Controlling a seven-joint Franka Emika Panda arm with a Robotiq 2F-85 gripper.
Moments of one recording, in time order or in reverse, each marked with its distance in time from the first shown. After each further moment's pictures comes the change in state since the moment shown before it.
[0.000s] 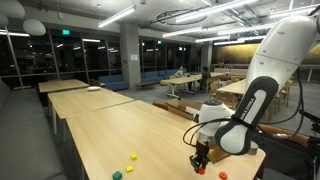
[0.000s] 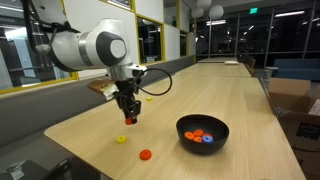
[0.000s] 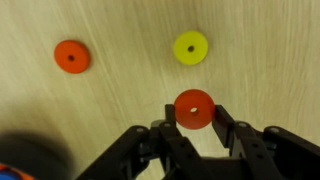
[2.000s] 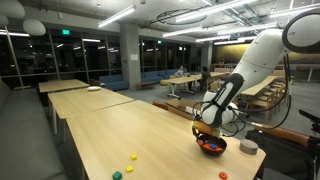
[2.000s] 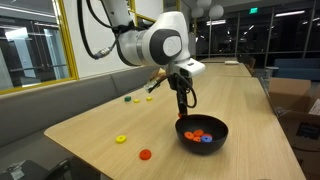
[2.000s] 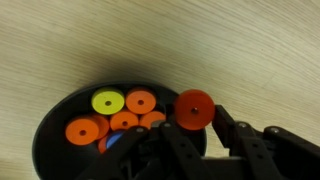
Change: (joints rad) arm -0.271 0.159 -0.080 0.247 0.187 0.011 0.447
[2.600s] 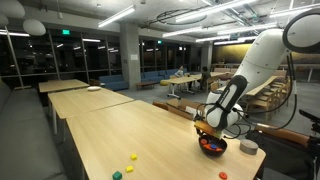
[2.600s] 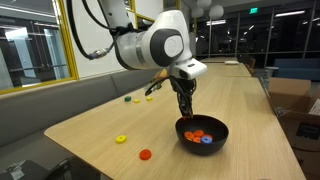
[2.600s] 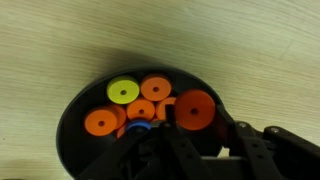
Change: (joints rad) arm 0.108 -0.007 -0.142 -0.049 -0.054 0.059 0.162
